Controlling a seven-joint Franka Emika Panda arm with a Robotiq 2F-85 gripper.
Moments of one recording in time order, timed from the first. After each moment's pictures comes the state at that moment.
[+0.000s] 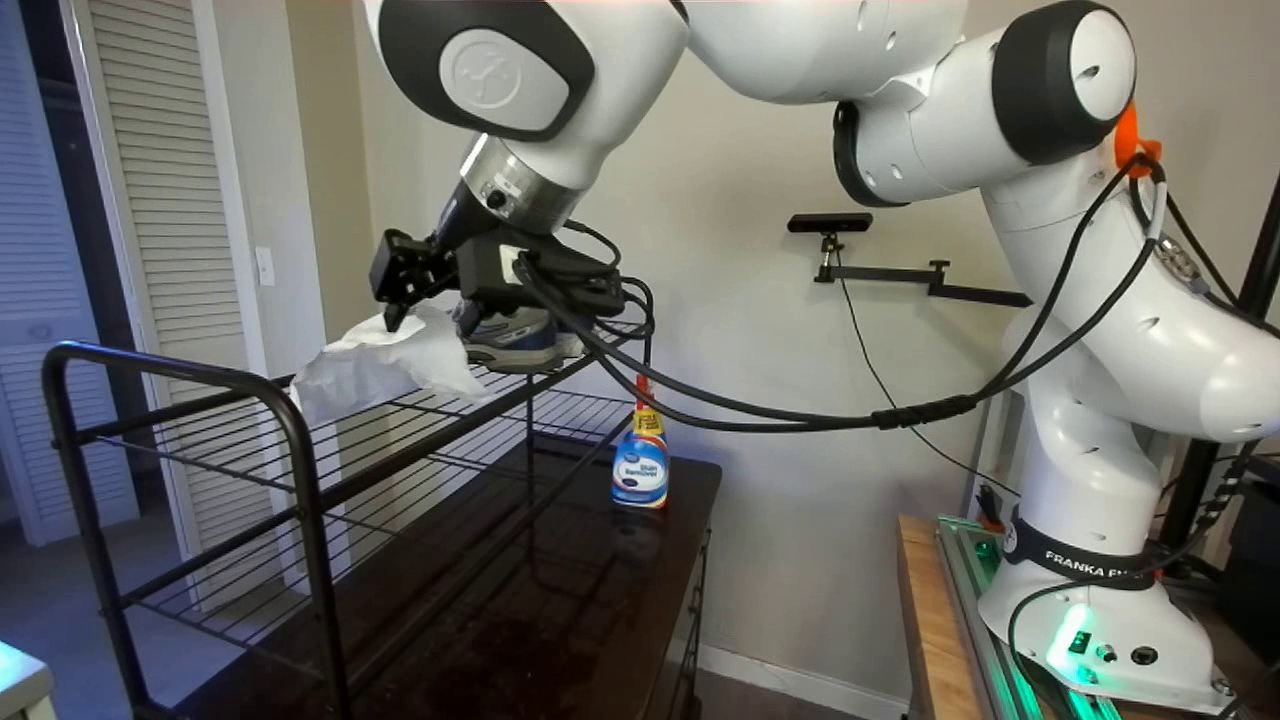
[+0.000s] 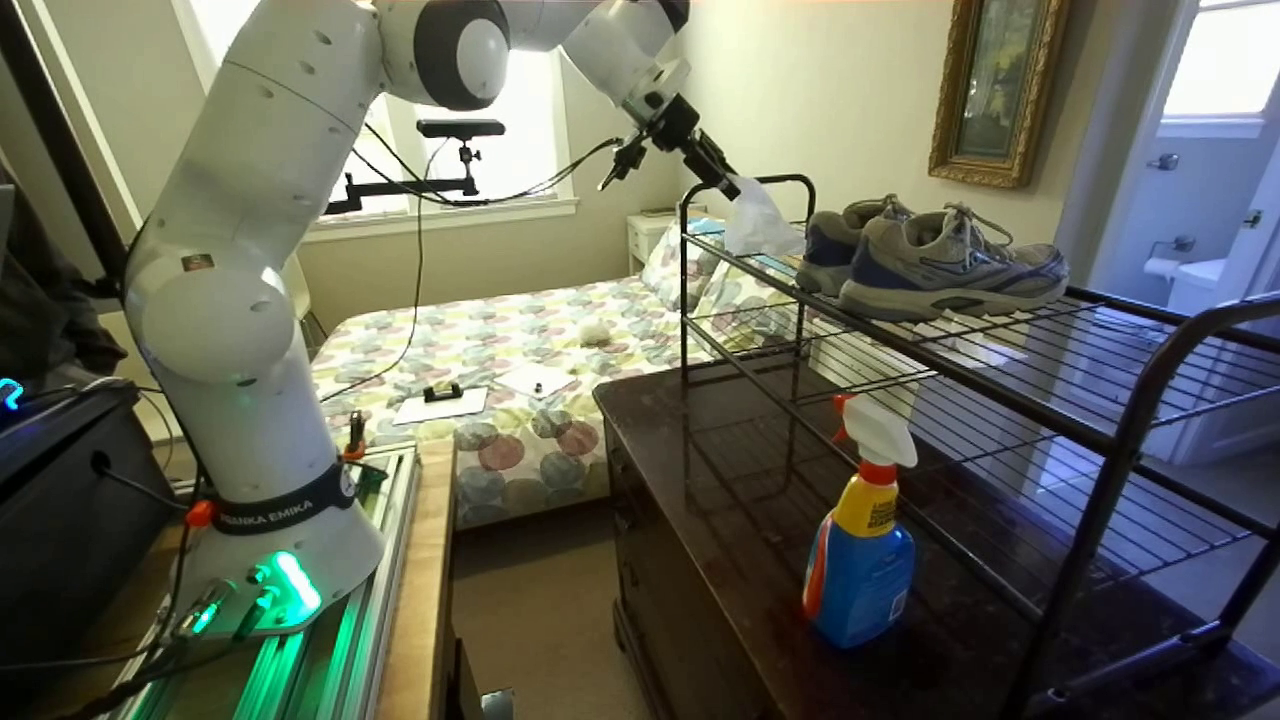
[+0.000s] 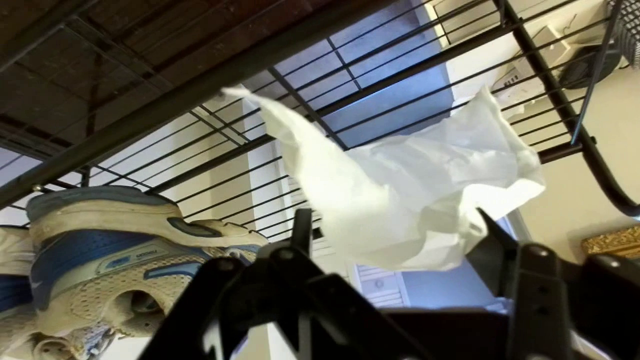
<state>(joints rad) 0.48 0.63 0.34 -1.13 2.16 4.22 -1.58</state>
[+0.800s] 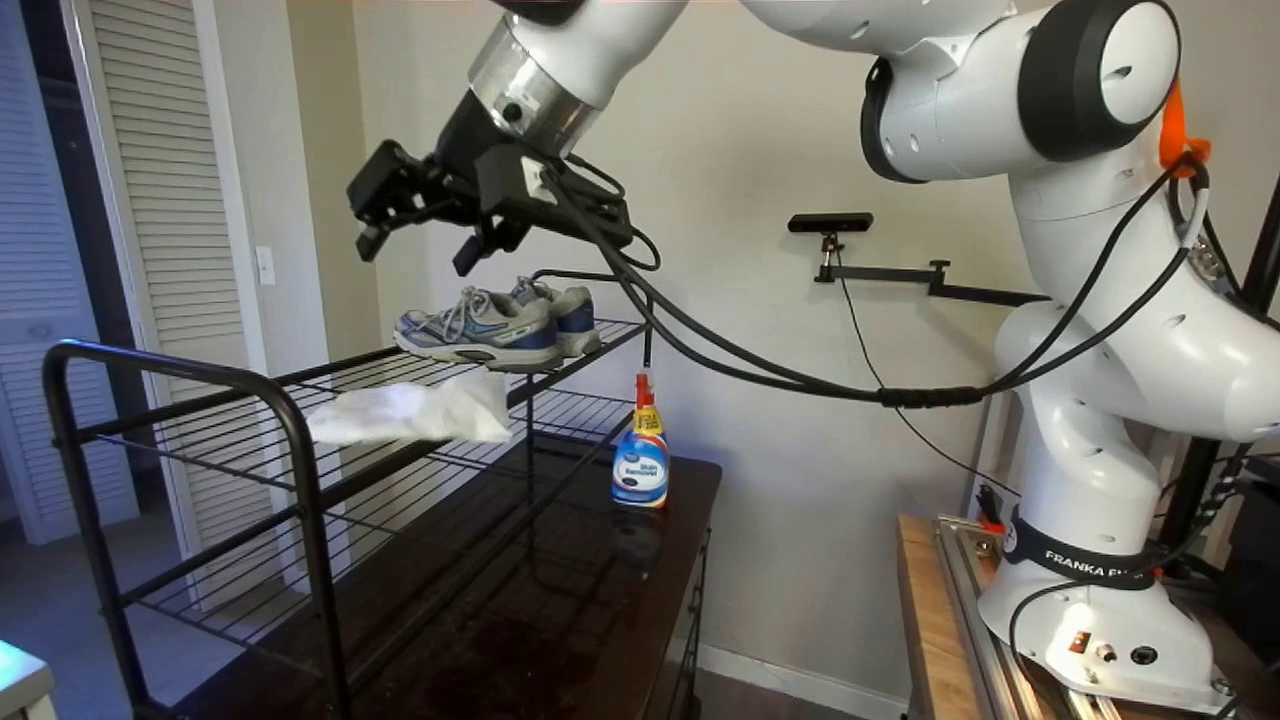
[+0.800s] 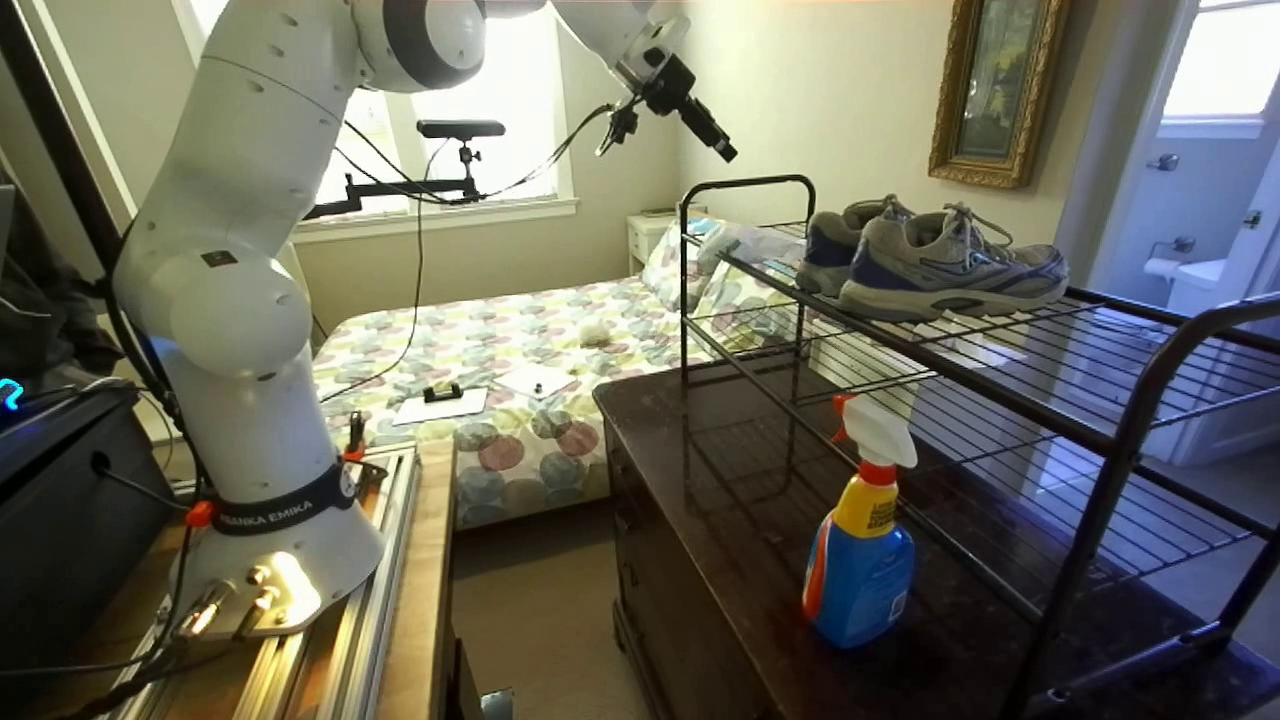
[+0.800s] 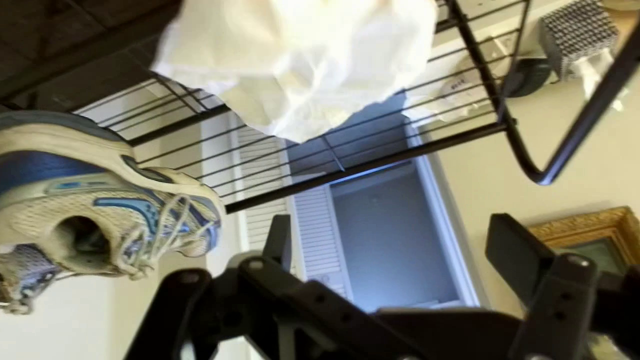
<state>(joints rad) 0.62 0.57 0.09 -1.01 2.42 4.16 -1.89</state>
